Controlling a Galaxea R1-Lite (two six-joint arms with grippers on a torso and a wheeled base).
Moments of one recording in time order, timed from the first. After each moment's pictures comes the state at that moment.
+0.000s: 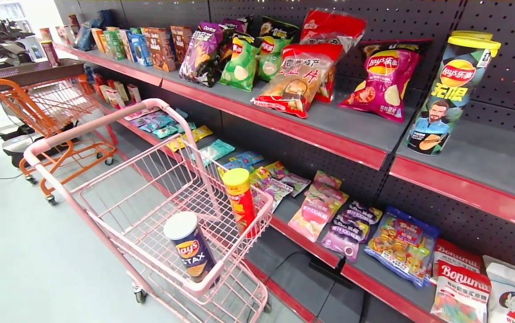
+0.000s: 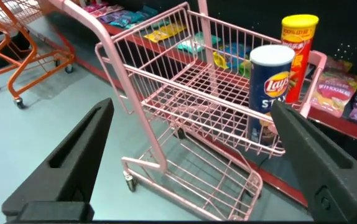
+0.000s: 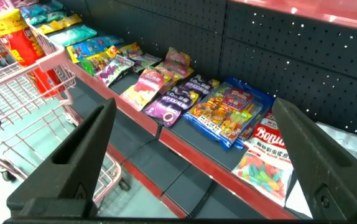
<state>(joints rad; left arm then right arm) 0.00 0.00 0.00 0.00 0.01 0.01 0.00 0.00 0.00 0.00 0.01 0.01</state>
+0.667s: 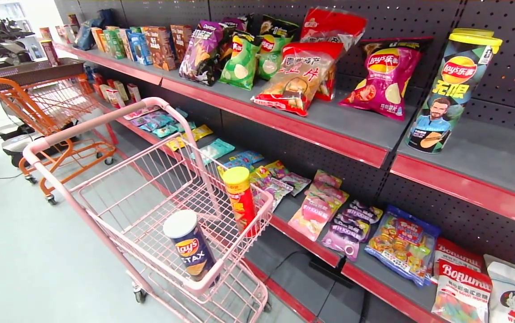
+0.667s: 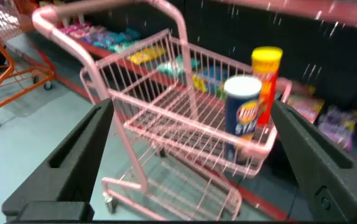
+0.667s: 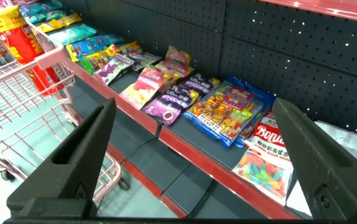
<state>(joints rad) 0.00 0.10 -0.20 -0.01 -0.06 -0.08 0.00 0.00 0.00 0.00 0.01 0.00</state>
